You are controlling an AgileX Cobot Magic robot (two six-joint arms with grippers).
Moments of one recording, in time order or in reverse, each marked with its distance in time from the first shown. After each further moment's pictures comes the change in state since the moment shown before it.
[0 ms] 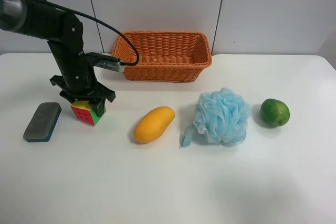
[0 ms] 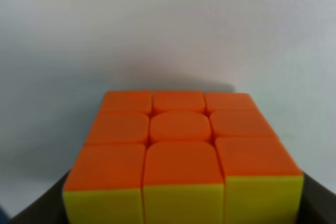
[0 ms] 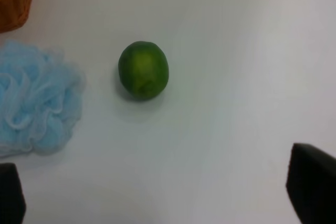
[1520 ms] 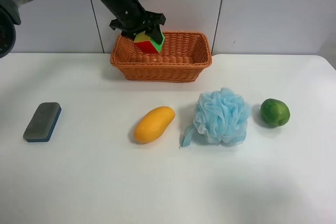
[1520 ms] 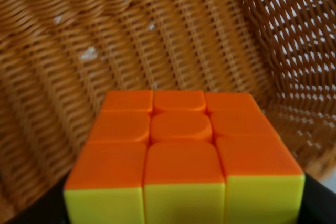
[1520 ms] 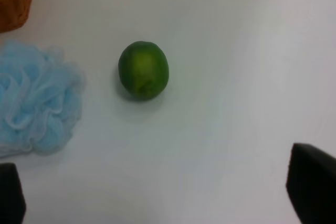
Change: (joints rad) left arm -0.018 0.403 -0.967 -0.391 0.117 0.166; right arm 0.000 0.000 0.000 0.000 0.000 0.000
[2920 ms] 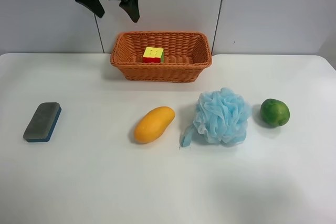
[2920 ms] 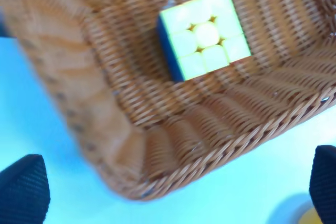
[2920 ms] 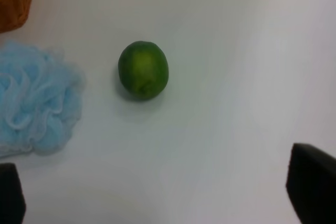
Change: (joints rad) left arm 0.030 -0.239 0.002 0.251 0.262 -0.040; right arm 0.000 0.000 0.000 0.000 0.000 0.000
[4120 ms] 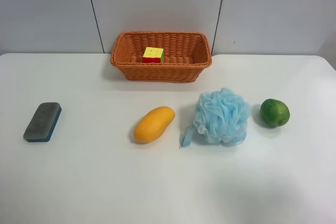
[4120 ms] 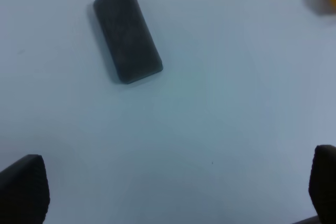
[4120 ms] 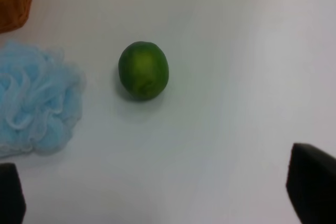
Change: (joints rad) left arm 0.115 -1.597 1.426 0.154 -0.005 -0.022; right arm 0.000 0.000 0.000 0.000 0.000 0.000
